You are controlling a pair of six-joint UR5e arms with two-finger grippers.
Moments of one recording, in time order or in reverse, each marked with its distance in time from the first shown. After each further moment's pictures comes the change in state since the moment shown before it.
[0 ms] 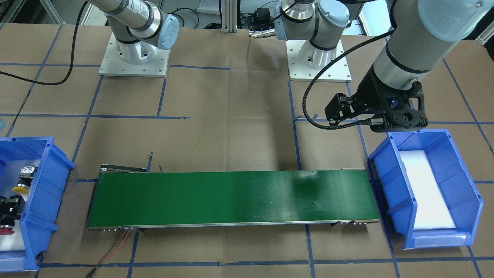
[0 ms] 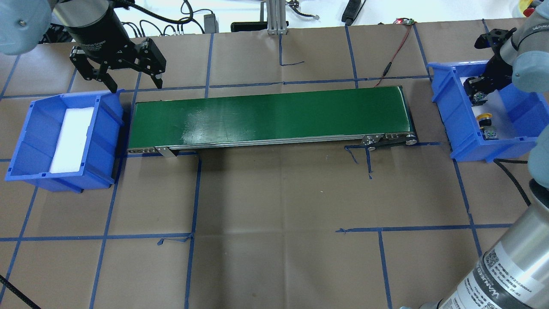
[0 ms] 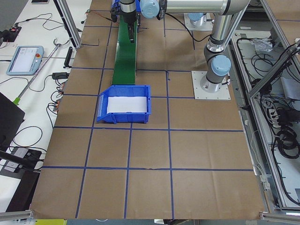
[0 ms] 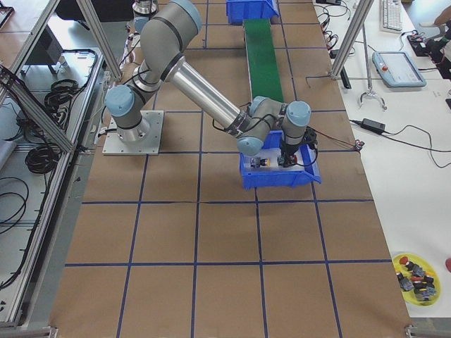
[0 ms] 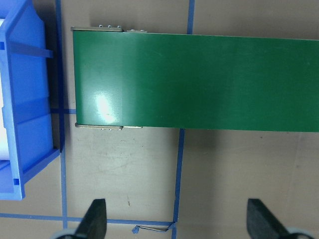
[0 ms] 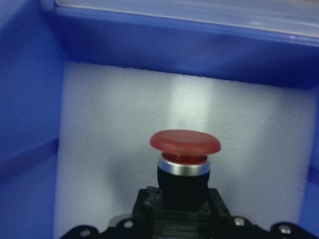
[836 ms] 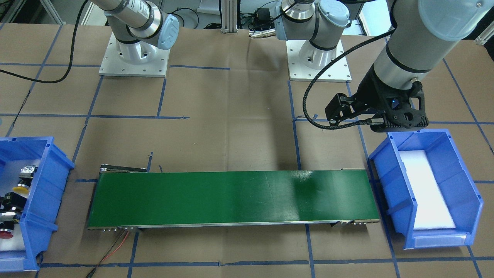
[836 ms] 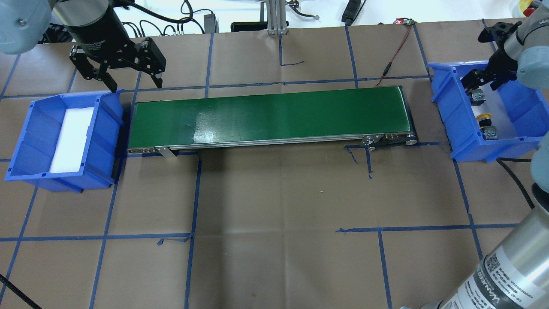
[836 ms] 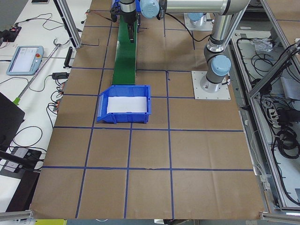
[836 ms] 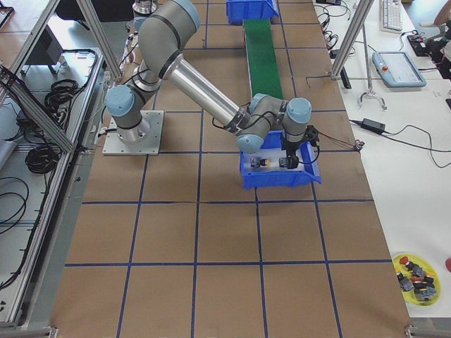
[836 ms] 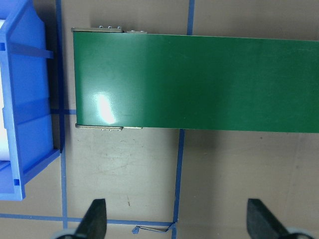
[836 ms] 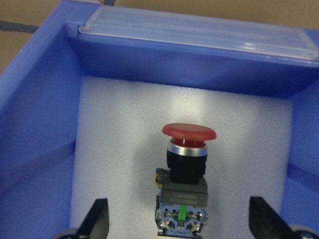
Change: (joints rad) left arm 0.000 -0.001 0.004 0.001 0.000 0.000; right arm -0.001 -0.057 -0.002 0.015 0.013 0.002
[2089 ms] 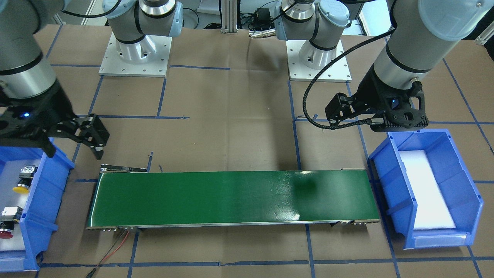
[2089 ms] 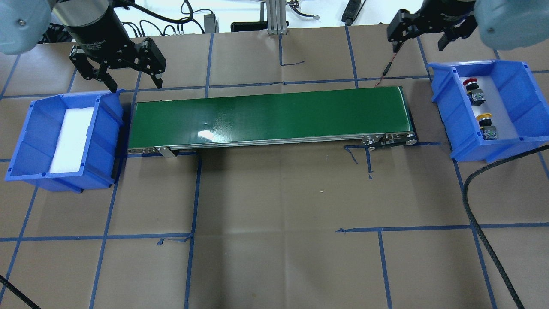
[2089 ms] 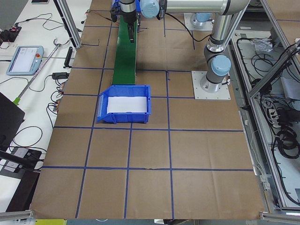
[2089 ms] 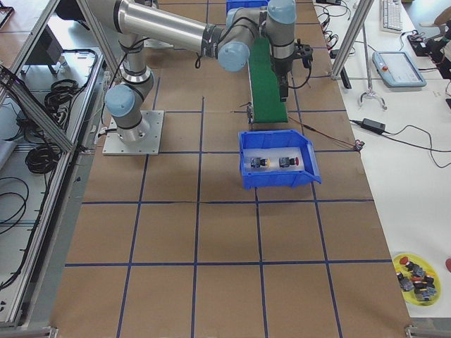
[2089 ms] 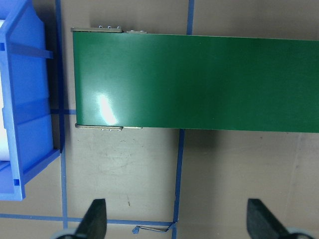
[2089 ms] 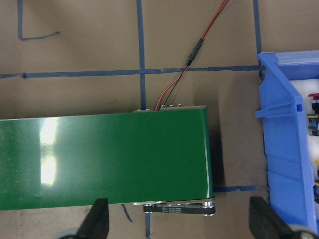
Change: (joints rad) left arm 0.000 0.001 -0.001 0.000 0.000 0.001; right arm 0.444 -0.380 -0.026 0.309 -0.062 0.615
